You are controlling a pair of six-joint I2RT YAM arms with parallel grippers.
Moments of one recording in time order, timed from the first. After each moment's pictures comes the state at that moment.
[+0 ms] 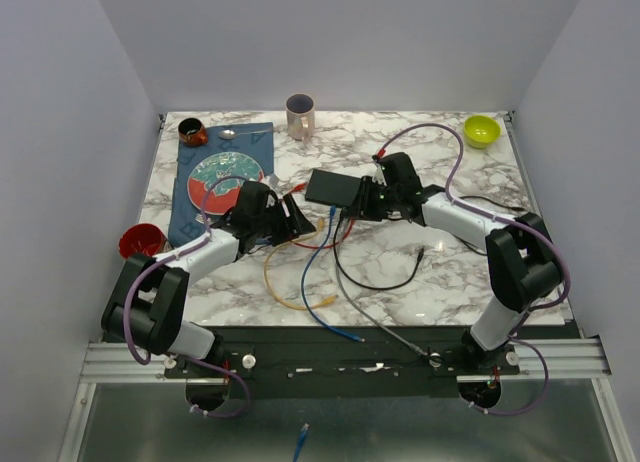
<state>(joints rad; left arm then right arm) -0.40 1.43 0.70 0.04 0.34 -0.78 0.51 1.71 1.10 -0.15 -0.30 0.61</state>
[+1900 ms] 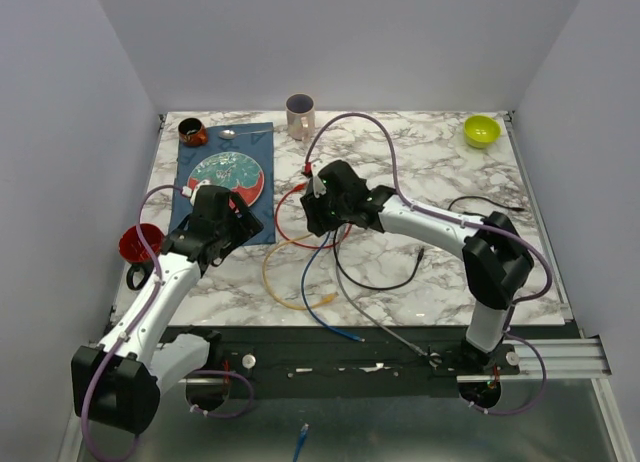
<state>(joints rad) -0.26 1.01 0.78 -0.56 -0.07 -0.81 0.82 1.82 1.35 -0.32 -0.06 0.17</state>
